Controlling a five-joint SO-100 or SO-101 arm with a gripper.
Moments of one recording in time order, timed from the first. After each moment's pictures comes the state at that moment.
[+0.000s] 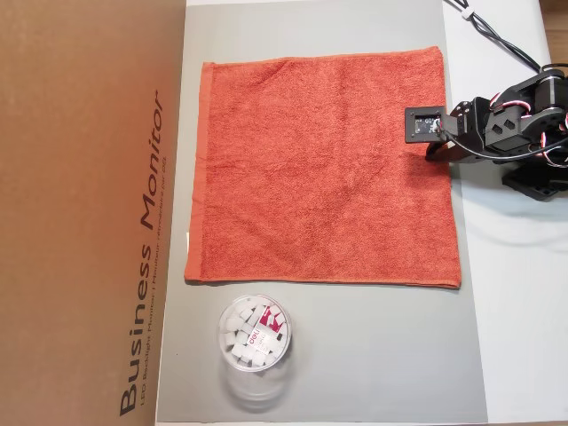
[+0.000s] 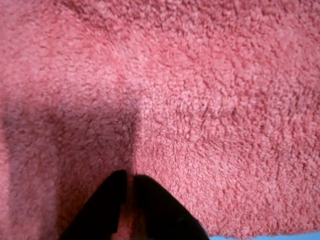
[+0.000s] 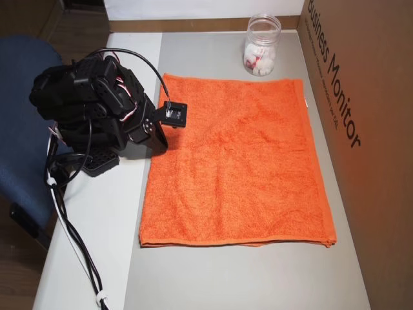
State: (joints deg) arm 7.5 194.3 179.1 75.8 80.9
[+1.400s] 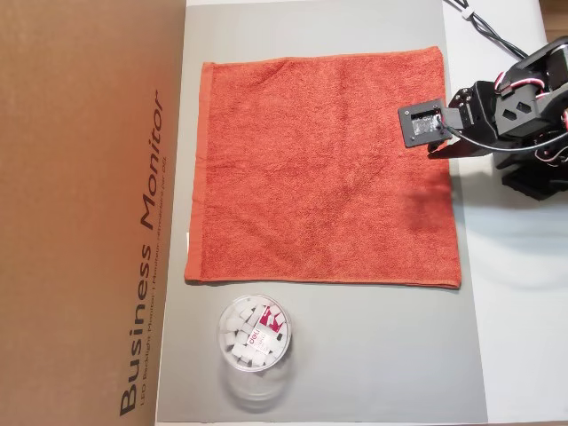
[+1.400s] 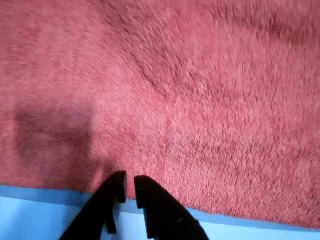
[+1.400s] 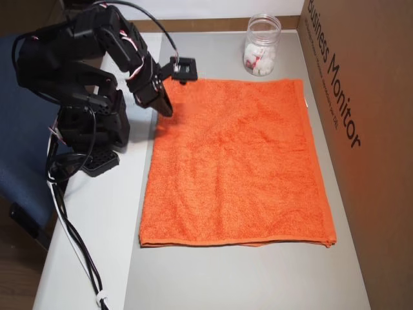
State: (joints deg) arm -4.1 157.3 142.6 76.3 80.8
